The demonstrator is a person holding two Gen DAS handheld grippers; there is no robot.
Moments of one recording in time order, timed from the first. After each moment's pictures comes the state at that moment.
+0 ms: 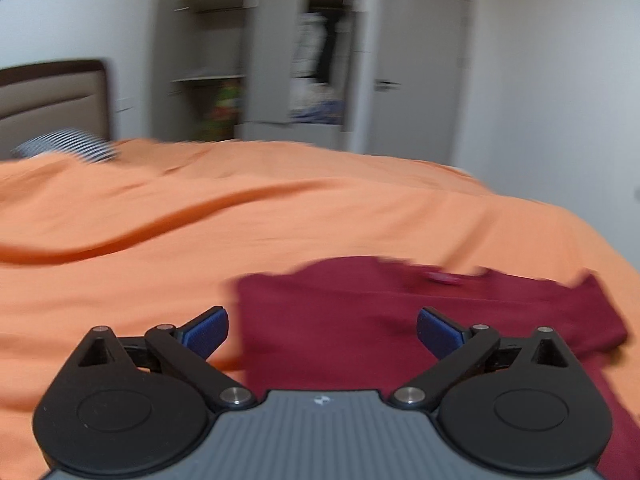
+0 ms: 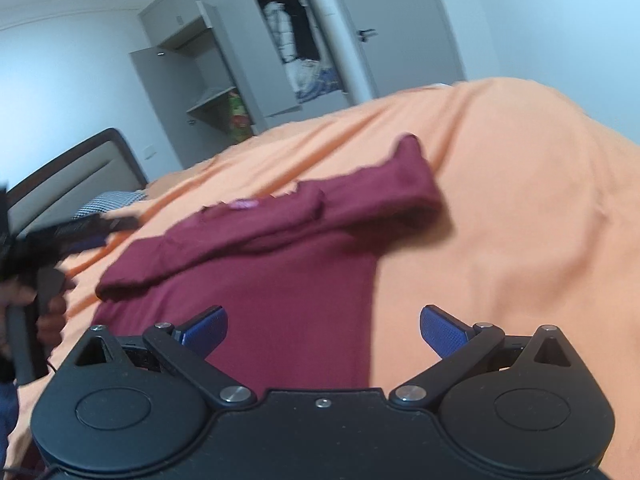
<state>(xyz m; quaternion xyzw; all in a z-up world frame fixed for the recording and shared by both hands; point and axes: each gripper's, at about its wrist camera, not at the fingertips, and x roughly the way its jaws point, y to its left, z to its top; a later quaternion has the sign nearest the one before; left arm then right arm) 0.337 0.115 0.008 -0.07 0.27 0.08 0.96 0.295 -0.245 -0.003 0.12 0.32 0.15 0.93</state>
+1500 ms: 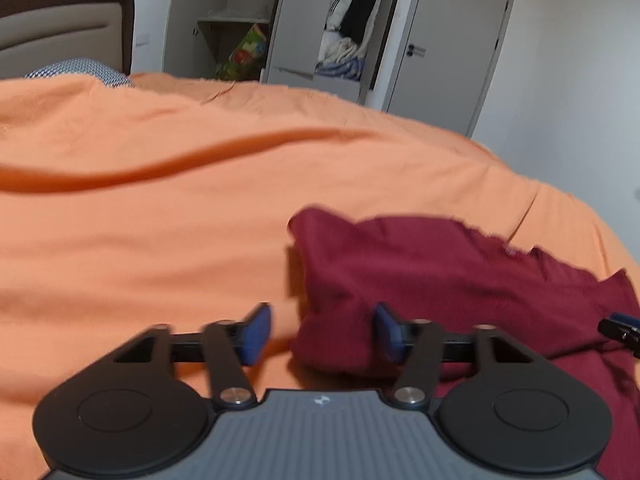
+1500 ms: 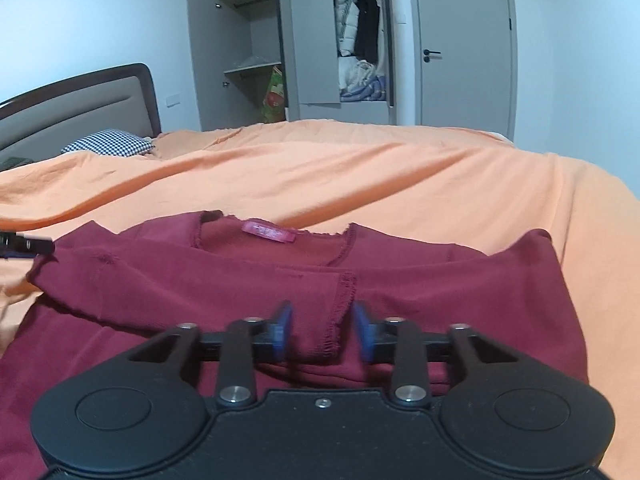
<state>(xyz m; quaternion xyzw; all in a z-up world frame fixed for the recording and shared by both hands) 0.354 0.201 -0.030 -0.12 0.34 0.06 0.93 0.420 -0.136 -0.016 -0.02 0.30 0.18 0.93</state>
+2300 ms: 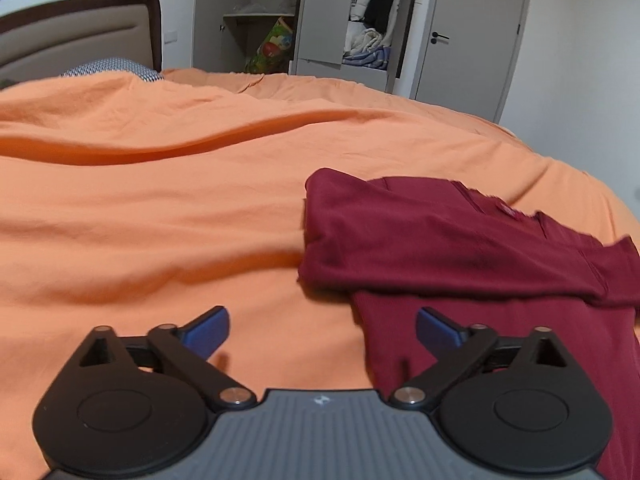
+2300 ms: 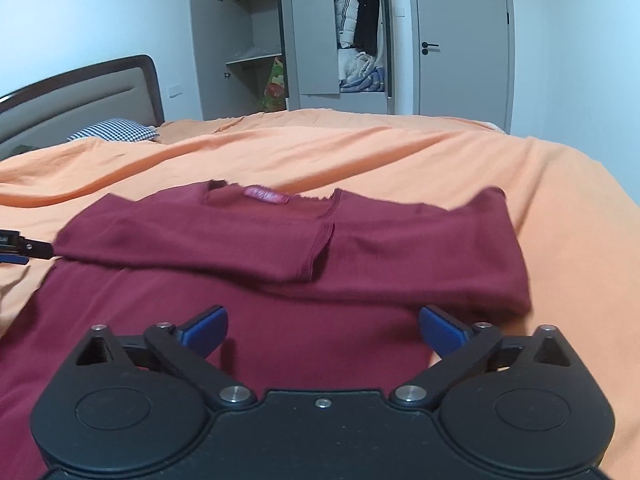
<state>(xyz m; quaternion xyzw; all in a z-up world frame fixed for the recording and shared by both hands) 0.281 0.159 -0.008 -0.10 0.35 0.11 0.93 0.360 -0.181 -0.012 -0.03 0.32 0.18 0.93</state>
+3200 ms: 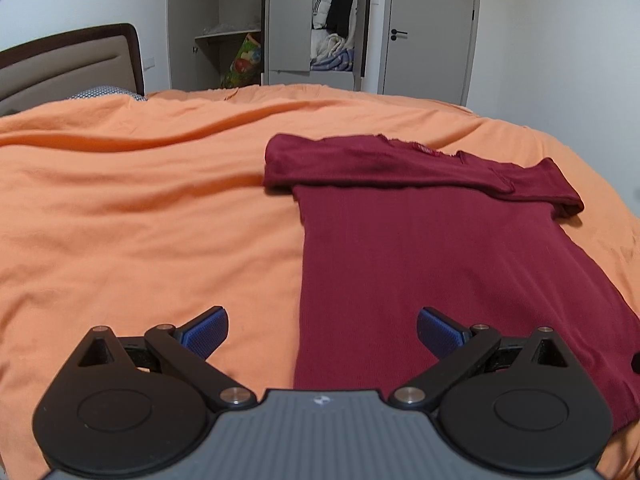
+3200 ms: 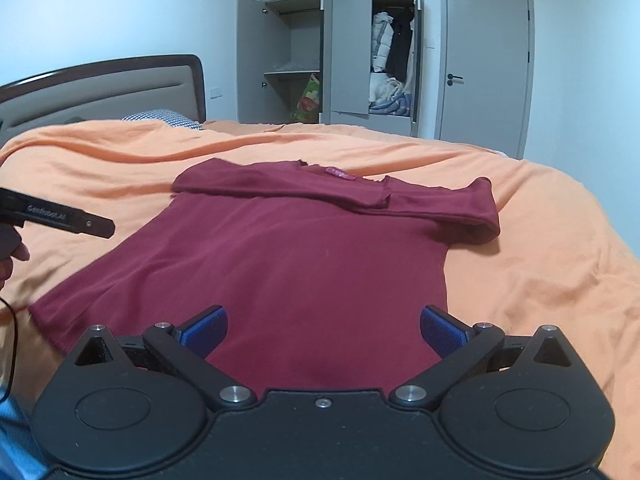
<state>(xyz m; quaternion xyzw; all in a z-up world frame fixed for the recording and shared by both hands) 0.135 0.079 0.003 -0.05 0.34 0.08 0.93 0.144 -0.183 0.016 -0.07 0.28 0.21 0.93</state>
